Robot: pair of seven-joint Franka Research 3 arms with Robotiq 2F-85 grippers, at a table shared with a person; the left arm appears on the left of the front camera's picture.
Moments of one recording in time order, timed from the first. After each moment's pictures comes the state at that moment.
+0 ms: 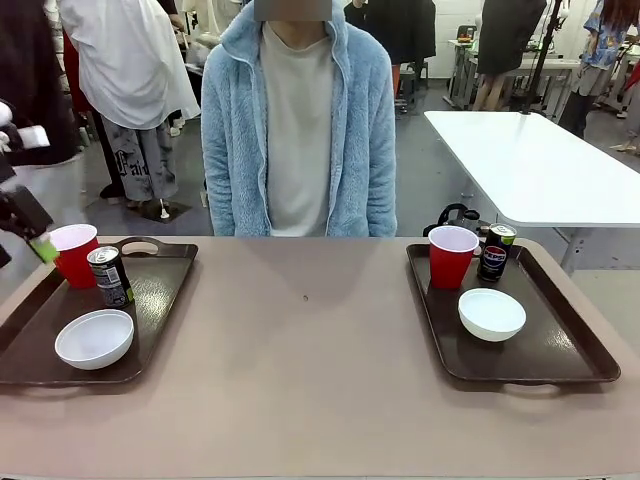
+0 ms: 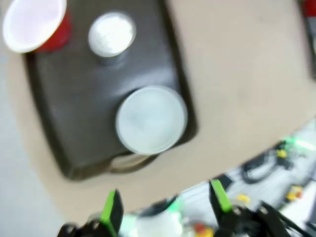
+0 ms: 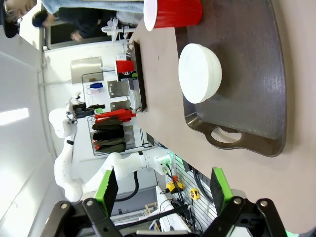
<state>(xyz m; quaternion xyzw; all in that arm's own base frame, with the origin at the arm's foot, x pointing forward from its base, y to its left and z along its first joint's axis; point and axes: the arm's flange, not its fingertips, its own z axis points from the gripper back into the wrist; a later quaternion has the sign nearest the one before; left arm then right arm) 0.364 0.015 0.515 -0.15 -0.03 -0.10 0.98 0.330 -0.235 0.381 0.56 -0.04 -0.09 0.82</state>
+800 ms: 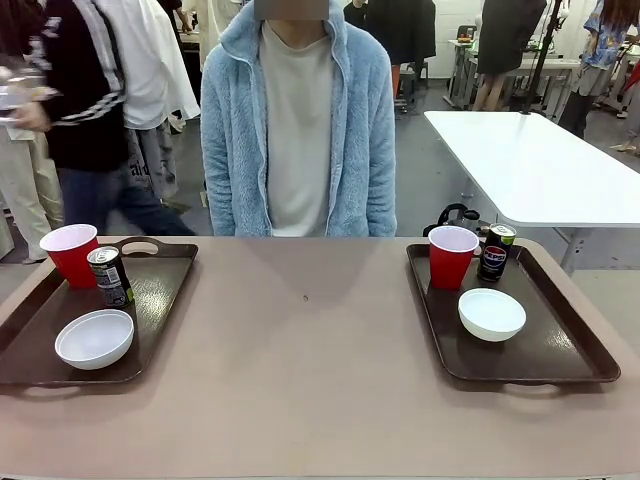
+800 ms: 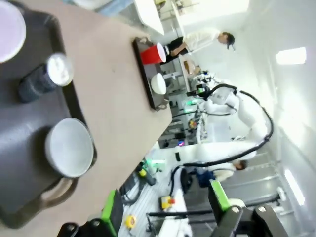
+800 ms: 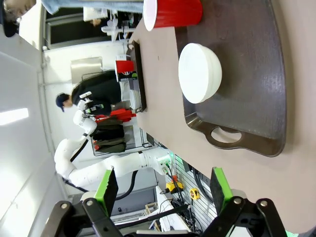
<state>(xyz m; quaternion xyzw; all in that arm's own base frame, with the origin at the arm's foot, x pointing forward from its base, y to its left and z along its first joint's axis) 0.355 0.213 0.442 -0.60 -0.07 -0.05 0.80 0.330 -0.235 0.381 0.56 -0.04 -0.09 0.82</state>
